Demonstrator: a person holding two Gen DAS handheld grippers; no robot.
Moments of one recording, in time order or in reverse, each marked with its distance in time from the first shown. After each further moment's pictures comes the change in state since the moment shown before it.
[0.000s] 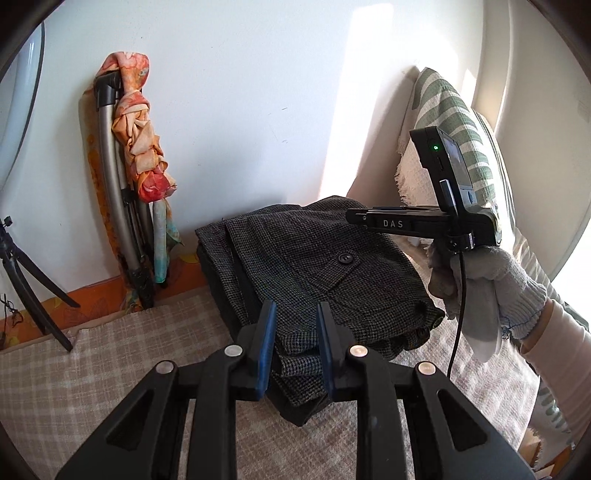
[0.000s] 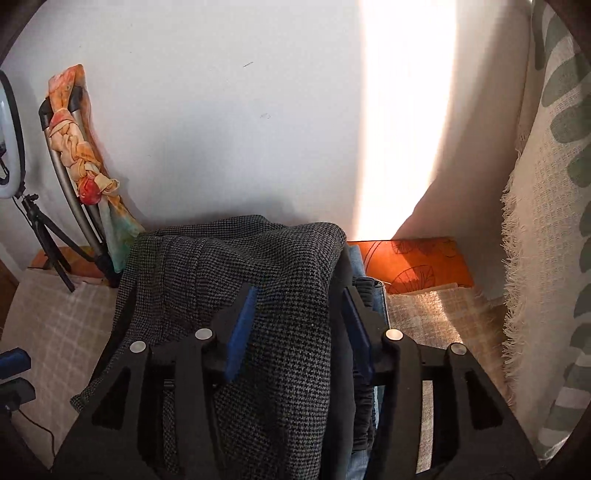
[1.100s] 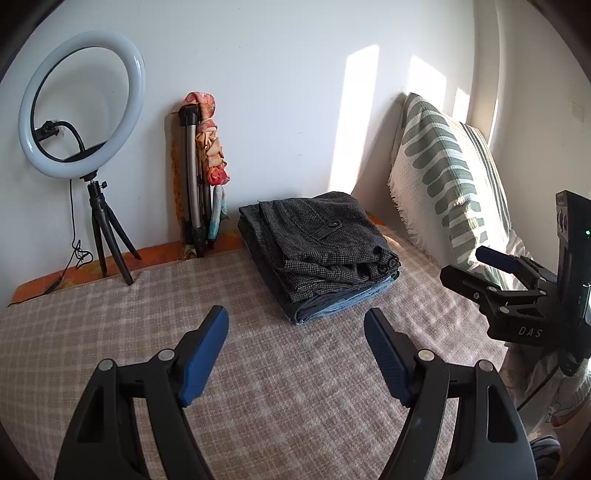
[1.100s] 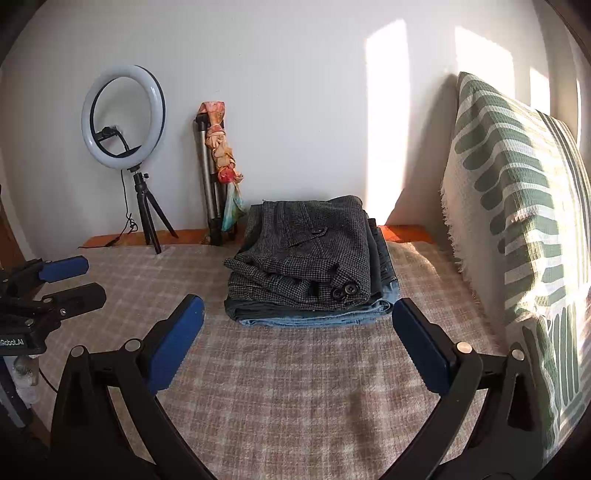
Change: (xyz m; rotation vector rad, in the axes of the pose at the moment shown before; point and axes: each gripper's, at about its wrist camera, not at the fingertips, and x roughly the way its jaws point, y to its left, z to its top) left arm -0.148 -0.032 -0.095 -0.031 -0.081 0.122; right arm -0.229 0.092 -0.170 -0.019 -0.210 -0.003
